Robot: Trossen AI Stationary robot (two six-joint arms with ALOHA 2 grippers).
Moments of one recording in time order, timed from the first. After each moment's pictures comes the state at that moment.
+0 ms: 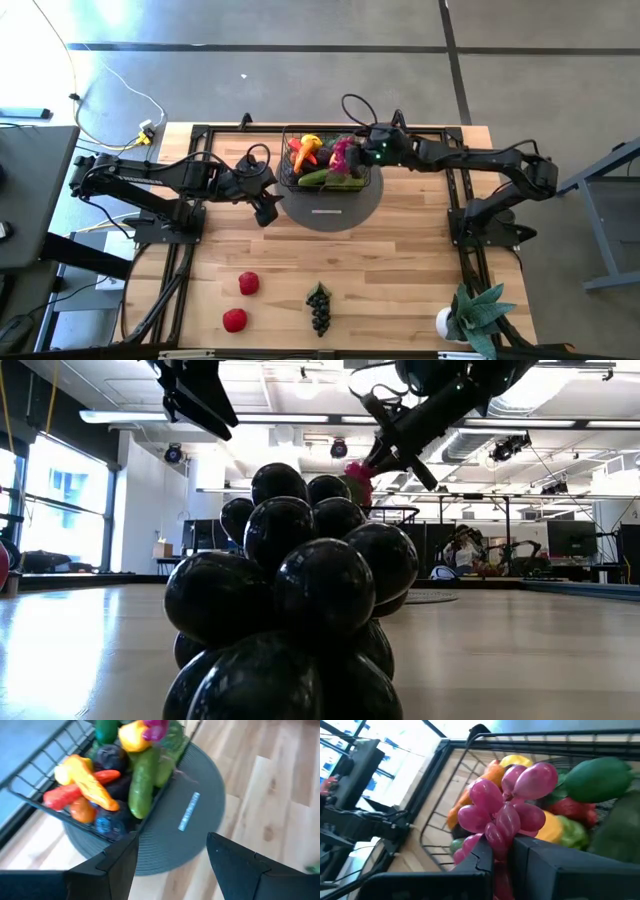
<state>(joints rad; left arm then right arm) 0.07 1.16 1.02 -0.70 -0.37 -0.34 -0.37 1.43 0.99 -0.11 0.04 0.82</state>
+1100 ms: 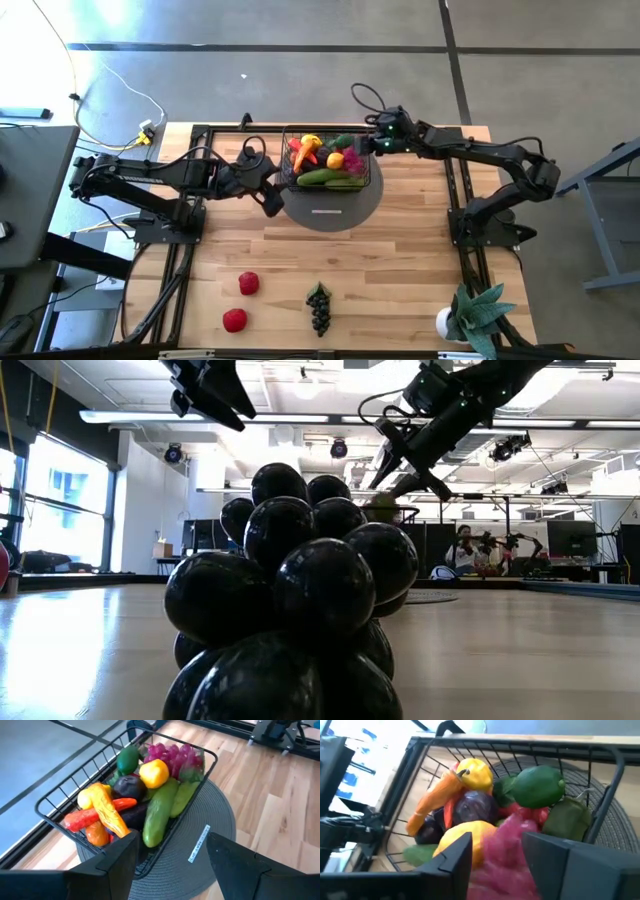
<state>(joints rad) 0.09 1.16 1.02 -0.58 -0.47 -0.35 -0.55 1.42 0.99 -0.21 -0.10 0.76</state>
